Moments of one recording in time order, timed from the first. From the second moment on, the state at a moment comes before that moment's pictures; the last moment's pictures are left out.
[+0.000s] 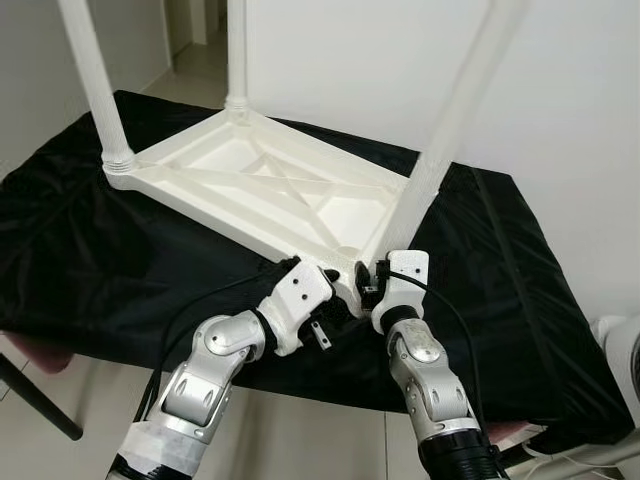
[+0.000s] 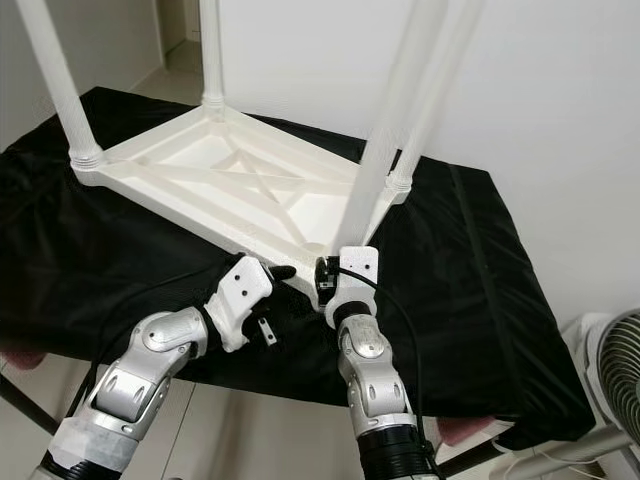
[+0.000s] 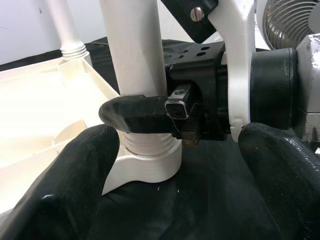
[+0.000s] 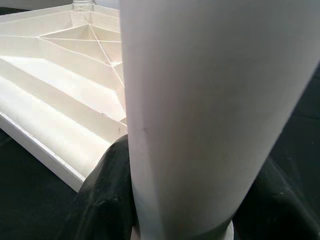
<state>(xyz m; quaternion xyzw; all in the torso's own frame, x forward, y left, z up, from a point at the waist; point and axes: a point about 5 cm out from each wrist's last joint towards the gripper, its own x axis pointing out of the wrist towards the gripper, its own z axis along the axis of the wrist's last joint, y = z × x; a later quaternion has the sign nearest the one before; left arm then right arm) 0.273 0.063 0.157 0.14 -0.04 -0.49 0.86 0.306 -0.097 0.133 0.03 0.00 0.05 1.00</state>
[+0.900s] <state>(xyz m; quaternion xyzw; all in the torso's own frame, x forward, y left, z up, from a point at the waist) 0.267 0.070 0.152 0.14 -0.03 -0.49 0.86 0.301 -0.134 0.150 0.00 -0.04 0.18 0.98</state>
